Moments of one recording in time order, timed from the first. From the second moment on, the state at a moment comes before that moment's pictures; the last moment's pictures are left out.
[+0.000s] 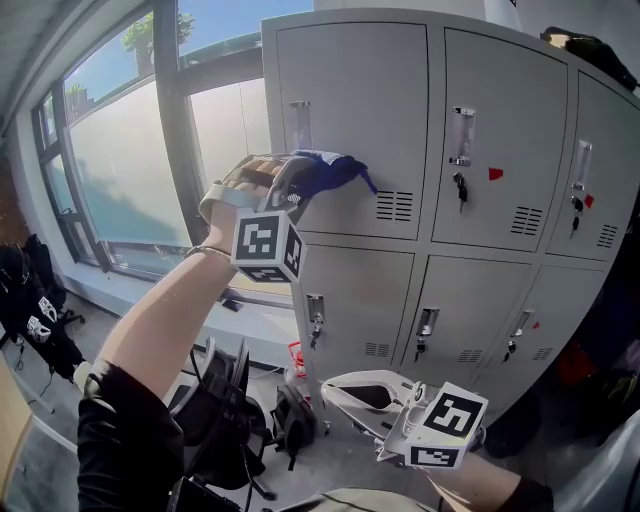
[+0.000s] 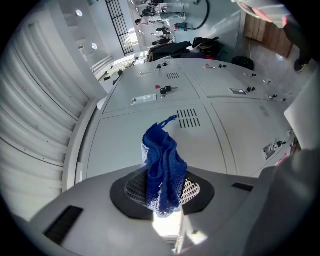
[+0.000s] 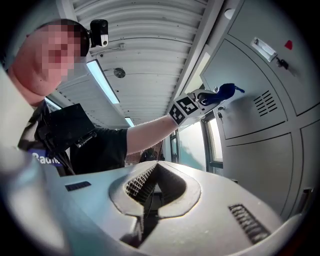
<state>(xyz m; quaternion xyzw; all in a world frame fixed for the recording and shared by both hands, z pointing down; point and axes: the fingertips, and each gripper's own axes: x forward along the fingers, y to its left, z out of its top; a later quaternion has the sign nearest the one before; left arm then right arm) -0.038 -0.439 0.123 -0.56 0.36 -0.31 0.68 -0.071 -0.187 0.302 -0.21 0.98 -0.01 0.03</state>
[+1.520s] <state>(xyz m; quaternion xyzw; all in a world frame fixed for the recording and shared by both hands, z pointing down) -0.041 -0.491 0.257 -0.58 0.38 -0.37 0.62 -0.072 -0.201 0.324 -0.21 0.98 -0.03 0.01</state>
